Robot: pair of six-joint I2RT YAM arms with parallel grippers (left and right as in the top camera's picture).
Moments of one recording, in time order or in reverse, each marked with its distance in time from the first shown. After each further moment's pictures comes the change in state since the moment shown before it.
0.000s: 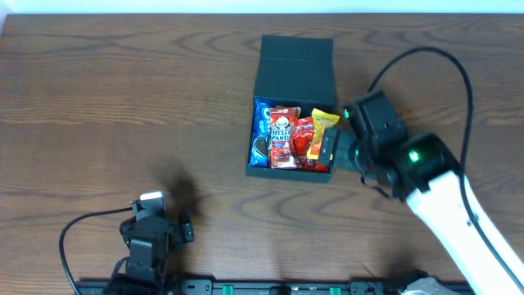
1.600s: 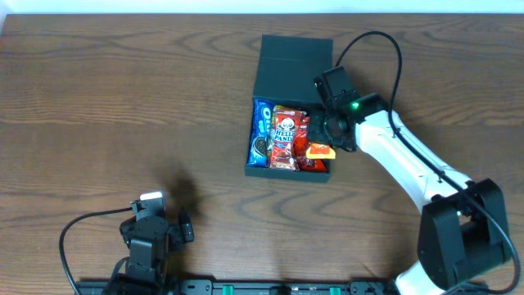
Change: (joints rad) left arm 0.000 0.000 0.000 0.000 0.000 0.000; right arm -0.085 0.497 0.065 0.310 -0.123 -0.064
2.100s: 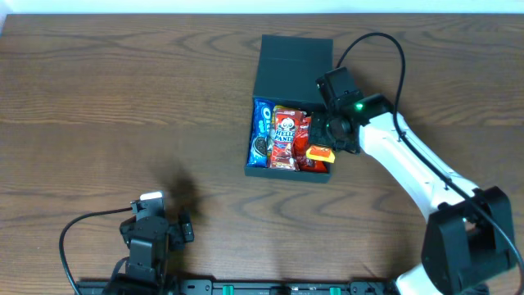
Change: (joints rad) left arm 0.000 0.000 0.000 0.000 0.000 0.000; right arm -0.001 -0.028 -0.001 -0.056 -0.020 -0.021
